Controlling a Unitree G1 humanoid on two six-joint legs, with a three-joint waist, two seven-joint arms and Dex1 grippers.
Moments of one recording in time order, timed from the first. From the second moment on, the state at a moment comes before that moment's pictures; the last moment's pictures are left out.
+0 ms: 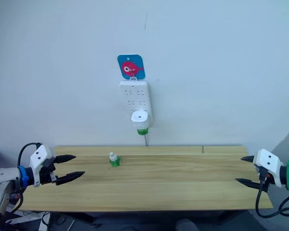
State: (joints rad) left arm -0.05 0.90 0.21 0.38 -0.34 0.09 -1.20; right arm 0.11 -0.97 -0.19 0.14 0.26 -0.05 1.22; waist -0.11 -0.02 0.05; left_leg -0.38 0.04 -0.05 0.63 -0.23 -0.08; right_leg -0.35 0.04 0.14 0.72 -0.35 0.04
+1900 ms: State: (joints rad) left arm -0.90 0.64 0.08 0.95 -0.23 0.12 -1.24; right arm -0.19 -0.55 0.05 -0.77 0.54 0.71 0.54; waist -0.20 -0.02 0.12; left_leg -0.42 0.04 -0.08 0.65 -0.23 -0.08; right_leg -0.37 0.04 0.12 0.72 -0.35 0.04
